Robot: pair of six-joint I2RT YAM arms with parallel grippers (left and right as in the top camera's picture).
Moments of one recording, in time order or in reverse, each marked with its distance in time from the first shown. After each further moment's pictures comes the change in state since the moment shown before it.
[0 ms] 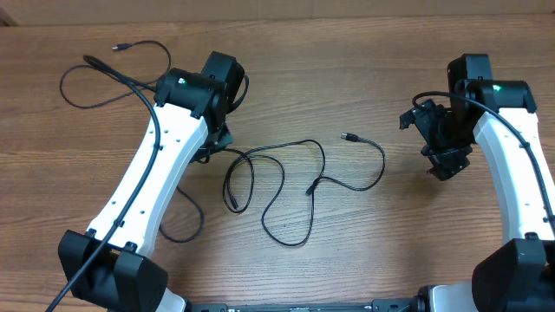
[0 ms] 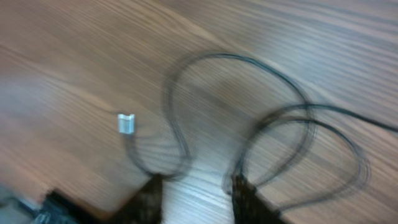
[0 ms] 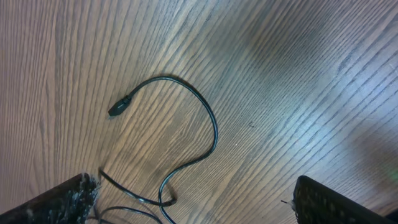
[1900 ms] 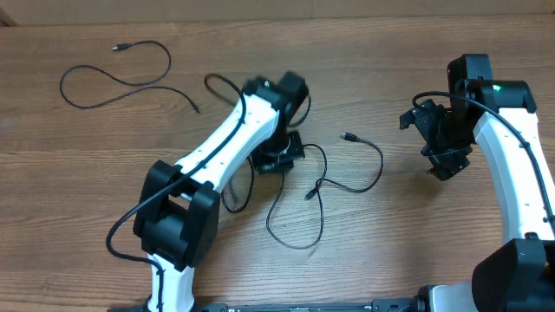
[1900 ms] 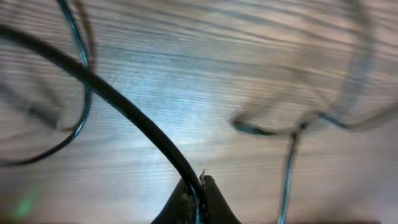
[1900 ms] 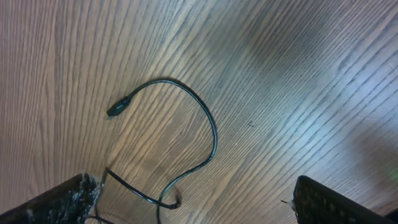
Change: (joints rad) left arm -0.194 0.343 0.127 0.087 0.522 0.099; right arm 0.000 0.000 0.000 -0.001 0.000 0.000
